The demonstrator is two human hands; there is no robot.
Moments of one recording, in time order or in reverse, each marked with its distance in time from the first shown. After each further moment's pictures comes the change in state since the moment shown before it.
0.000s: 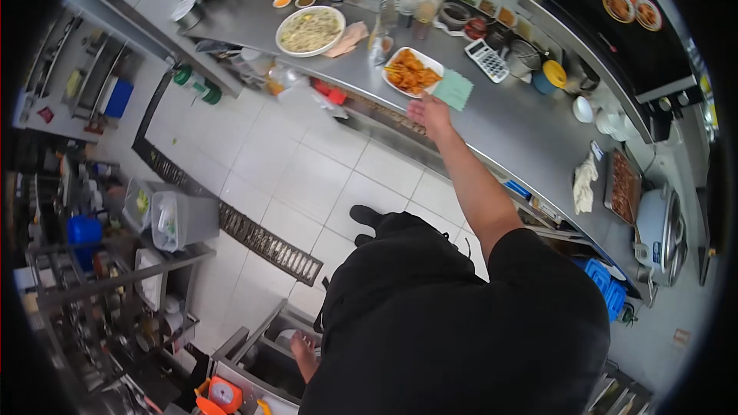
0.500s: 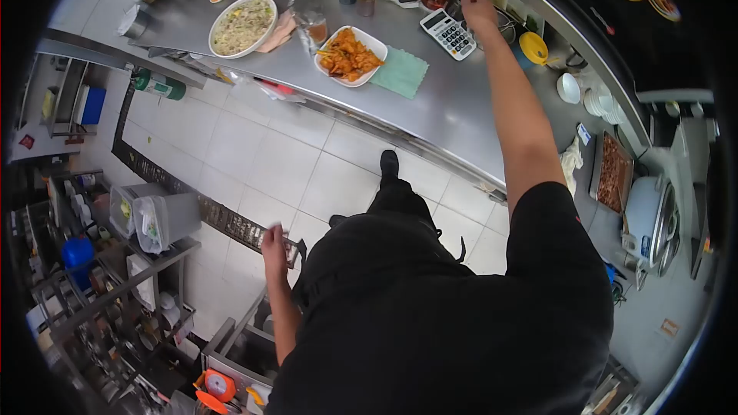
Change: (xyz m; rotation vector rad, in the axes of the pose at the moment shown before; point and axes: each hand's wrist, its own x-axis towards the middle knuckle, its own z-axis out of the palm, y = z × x) left_hand -0.150 0.200 0.326 0.368 -0.304 0.739; right_hand 0.218 -0.246 -0.140 -1.151 0.343 -0.613
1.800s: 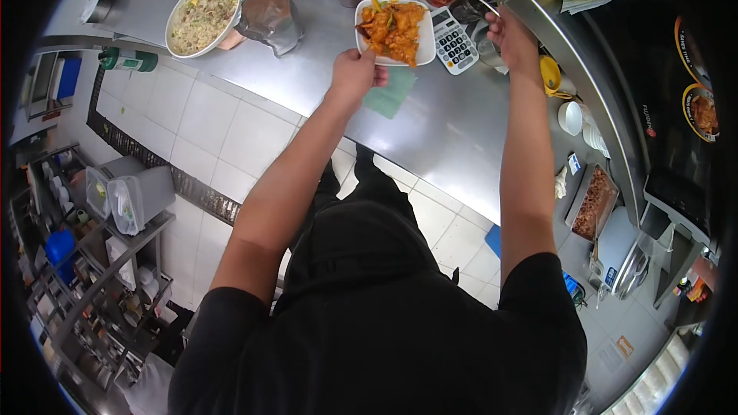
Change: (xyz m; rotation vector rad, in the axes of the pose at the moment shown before) left_hand 0.098 0.365 0.382 -0.237 -0.488 0.119; right_hand 0.013 0.012 -0.044 0.900 -0.276 0.343
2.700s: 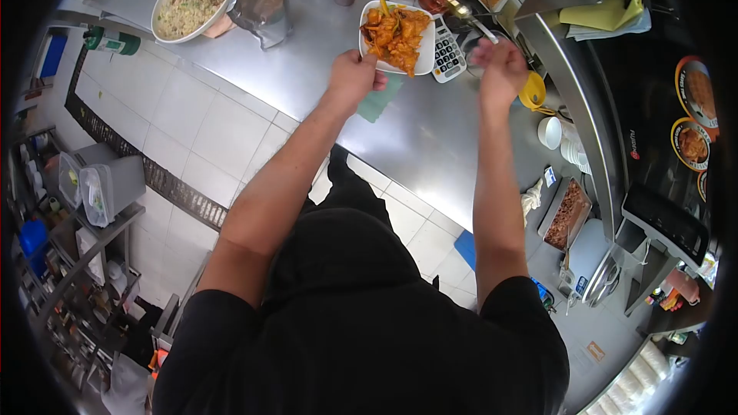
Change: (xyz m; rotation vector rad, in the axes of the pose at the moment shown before) left_hand 0.007 -0.015 0.016 -0.048 0.014 0.046; right_hand -0.067 0.024 0.028 -0.076 0.215 -0.410
